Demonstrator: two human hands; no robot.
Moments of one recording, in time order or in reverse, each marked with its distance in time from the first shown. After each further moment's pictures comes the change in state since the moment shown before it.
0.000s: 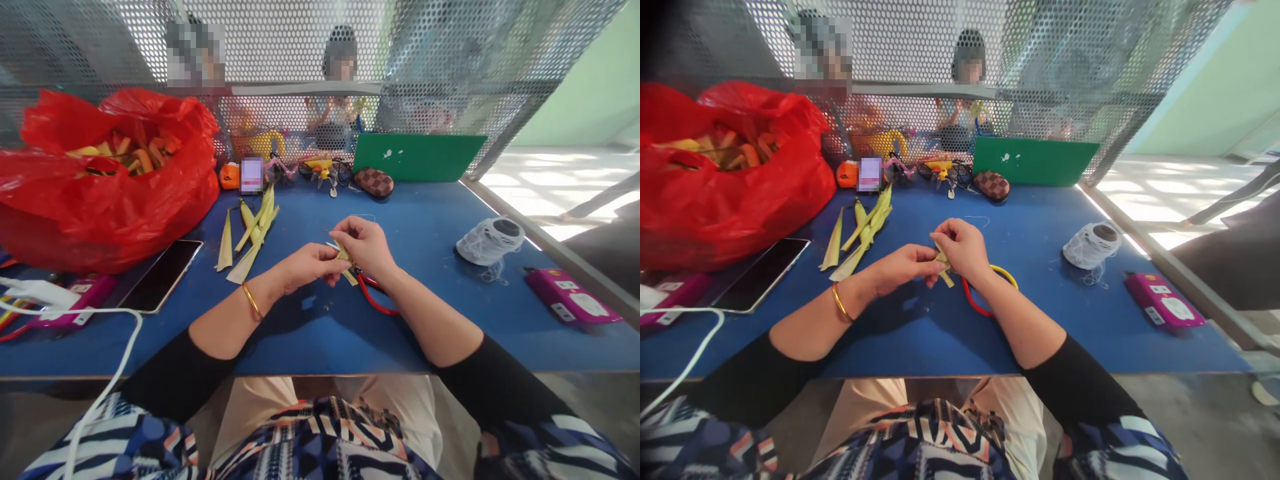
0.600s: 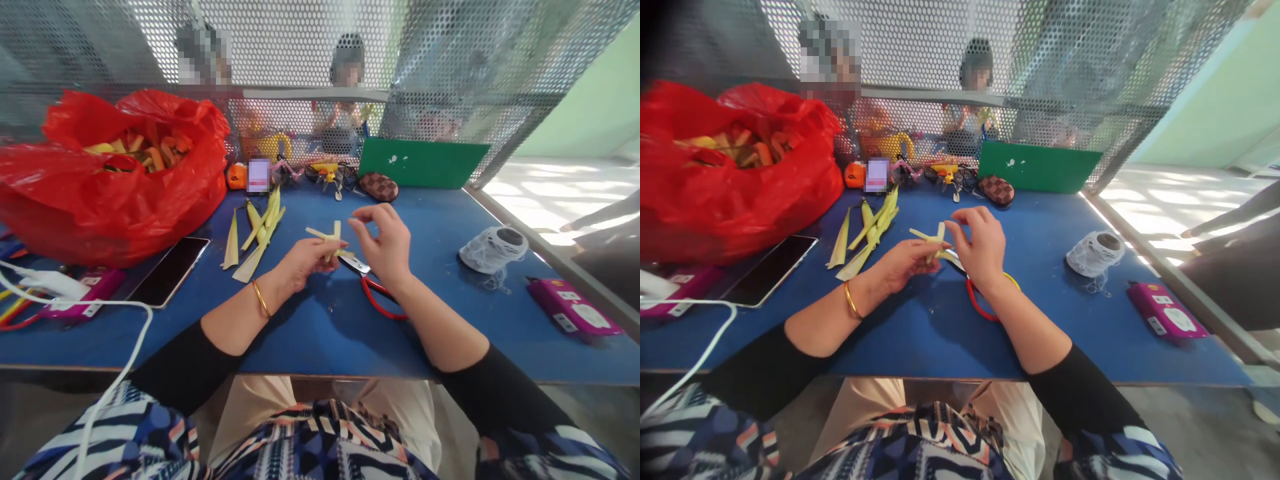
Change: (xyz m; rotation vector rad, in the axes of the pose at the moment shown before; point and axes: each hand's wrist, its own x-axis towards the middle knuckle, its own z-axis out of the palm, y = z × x) left_hand 0.006 -0.003 -0.003 -0.435 0.315 -0.112; right_hand -0.008 -0.015 -0.012 -0.278 0.299 -0.377
